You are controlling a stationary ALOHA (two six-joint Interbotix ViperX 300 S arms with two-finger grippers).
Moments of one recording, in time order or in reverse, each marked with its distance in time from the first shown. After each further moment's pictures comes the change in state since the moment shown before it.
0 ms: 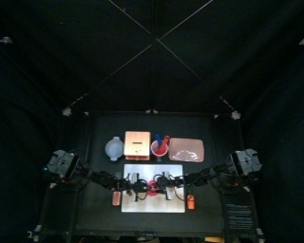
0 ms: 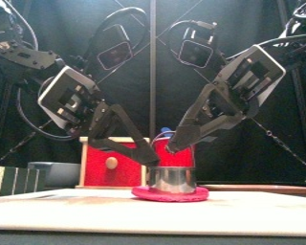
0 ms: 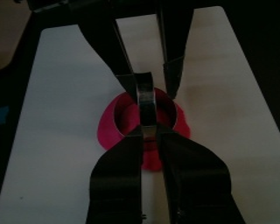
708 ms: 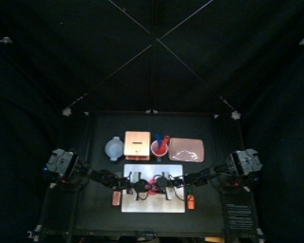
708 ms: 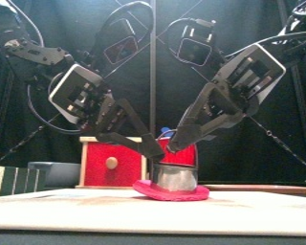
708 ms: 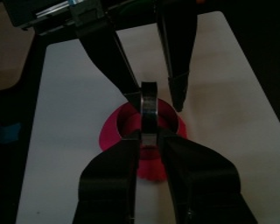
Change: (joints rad) left arm 0.029 -0.014 -0.023 0.035 0.008 0.049; right arm -0.011 -0.006 -0.011 -0.015 0.037 0.000
